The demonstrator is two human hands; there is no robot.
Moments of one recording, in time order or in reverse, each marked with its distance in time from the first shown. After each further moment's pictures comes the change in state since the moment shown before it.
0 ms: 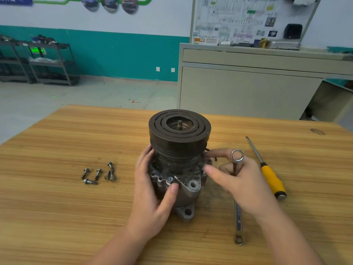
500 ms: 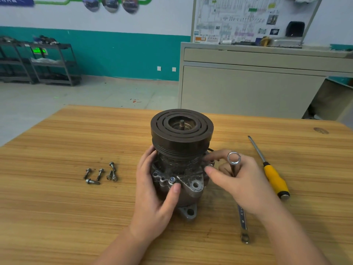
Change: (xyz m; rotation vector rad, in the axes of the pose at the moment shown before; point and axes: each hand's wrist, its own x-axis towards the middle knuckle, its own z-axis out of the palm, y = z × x) left_hand -0.003 -0.001 0.000 -0.027 0.010 -0.028; right_hand 0.001 -0.006 0.001 -0.129 -0.057 -0.027
